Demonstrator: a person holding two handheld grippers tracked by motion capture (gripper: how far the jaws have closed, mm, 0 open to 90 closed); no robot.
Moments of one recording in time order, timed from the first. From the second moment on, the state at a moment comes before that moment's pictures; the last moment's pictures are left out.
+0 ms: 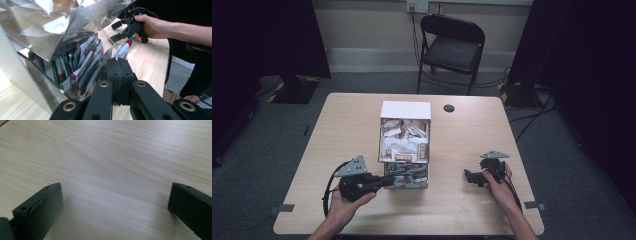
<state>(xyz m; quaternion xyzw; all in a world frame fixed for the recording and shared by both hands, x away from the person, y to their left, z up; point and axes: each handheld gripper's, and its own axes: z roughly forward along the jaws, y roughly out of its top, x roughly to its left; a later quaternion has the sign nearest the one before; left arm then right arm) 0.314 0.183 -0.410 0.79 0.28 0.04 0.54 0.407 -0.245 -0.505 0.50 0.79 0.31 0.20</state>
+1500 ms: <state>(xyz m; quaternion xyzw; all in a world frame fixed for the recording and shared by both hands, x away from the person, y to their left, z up) 0.295 0.231 -0.383 0.78 0.30 0.06 0.55 0.407 -0.245 -0.505 0.50 0.79 0.31 0.20</state>
